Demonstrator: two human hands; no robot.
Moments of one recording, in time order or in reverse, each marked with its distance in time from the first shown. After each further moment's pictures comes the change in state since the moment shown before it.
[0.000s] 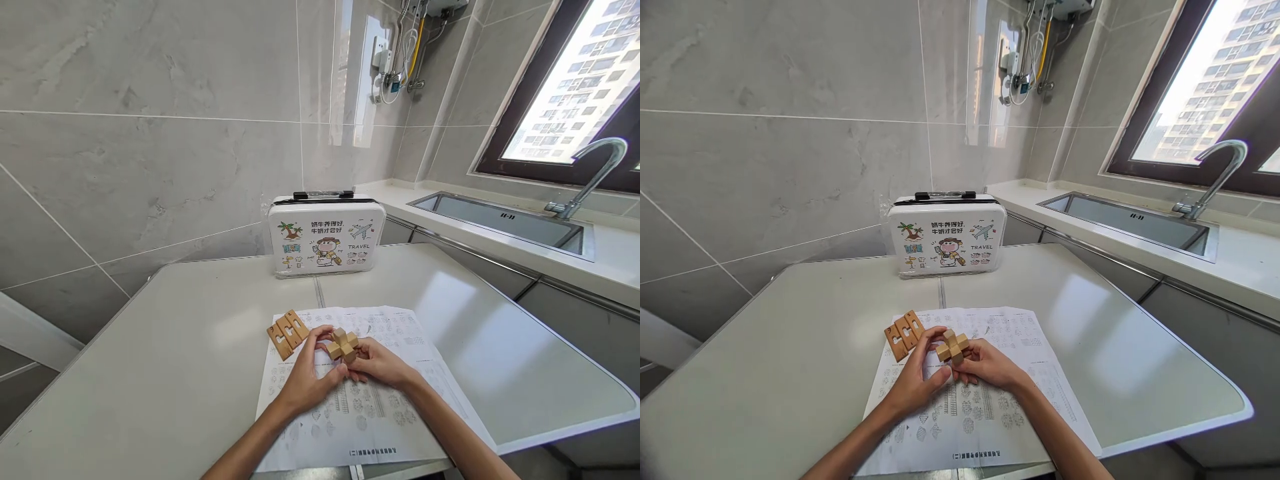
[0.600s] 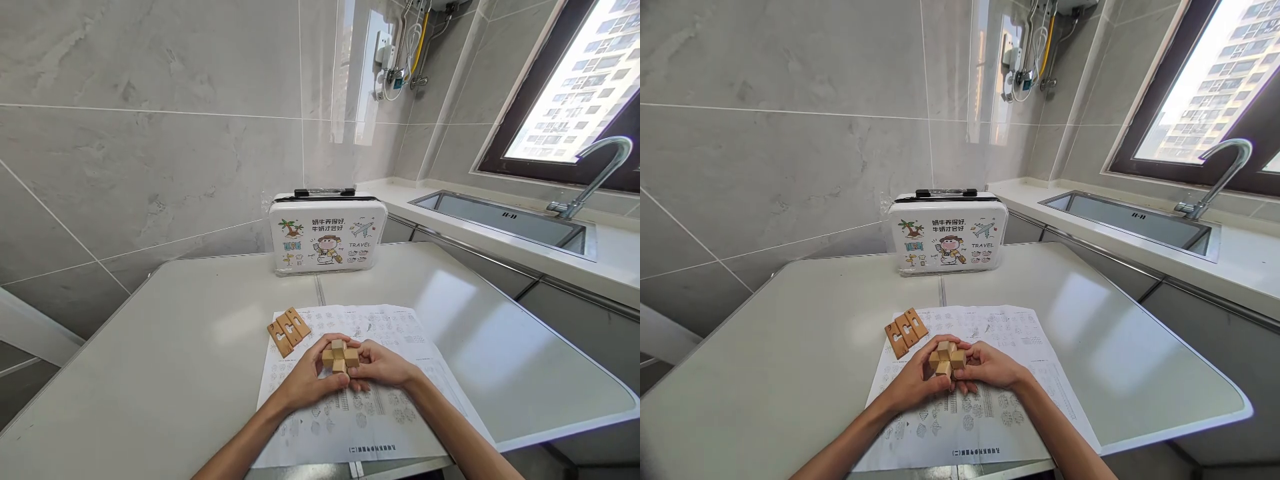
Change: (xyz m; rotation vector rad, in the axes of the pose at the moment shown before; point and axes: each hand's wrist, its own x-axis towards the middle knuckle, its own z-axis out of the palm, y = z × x) left_hand 0.003 0.016 -0.006 -0.333 -0.298 -0.071; right_hand -0.003 0.002 -0.007 -0.071 -0.181 0.047
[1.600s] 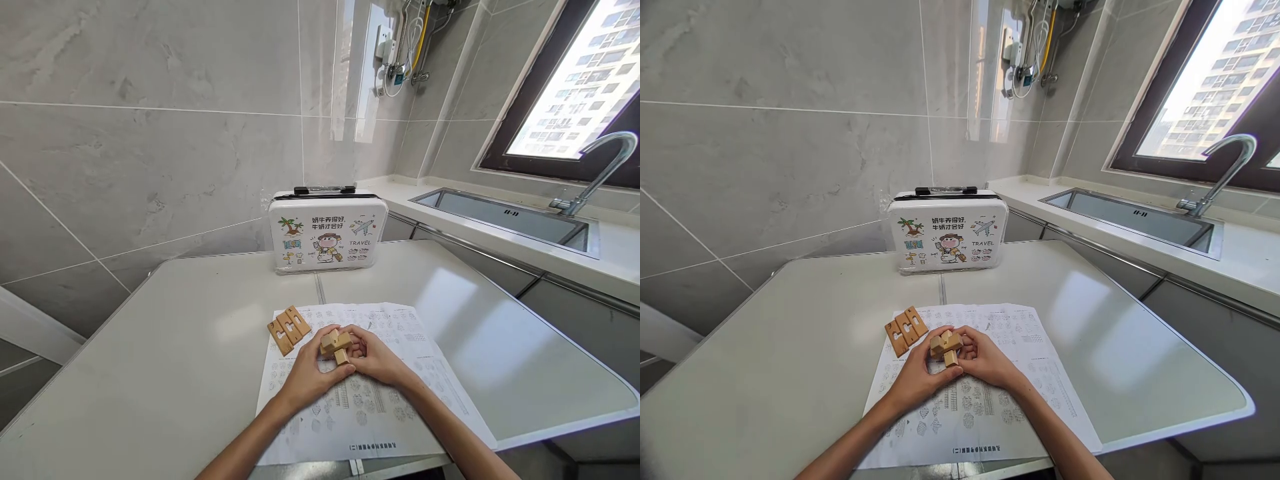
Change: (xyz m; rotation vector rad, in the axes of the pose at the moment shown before) left_hand 0.004 -0.013 0.007 0.339 0.308 -0.014; right_hand 0.008 0.003 0.012 -0.078 0.391 -0.097
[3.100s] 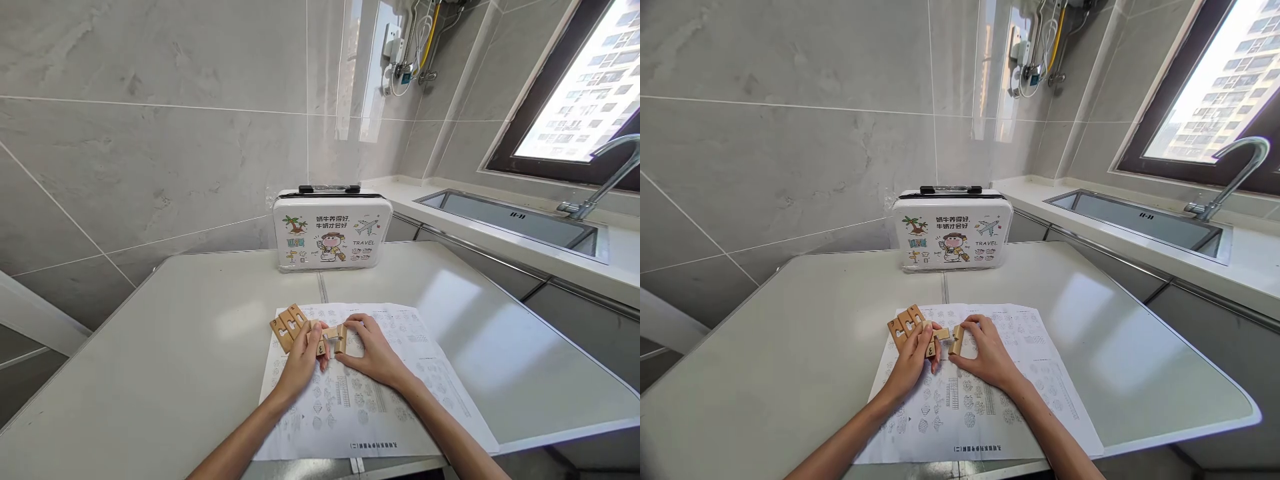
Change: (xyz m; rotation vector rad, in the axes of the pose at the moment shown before) left_hand 0.005 -0.006 -0.003 -0.403 0.106 -0.147; right_hand -0.001 0.012 -0.003 -0.751 0.290 -0.177
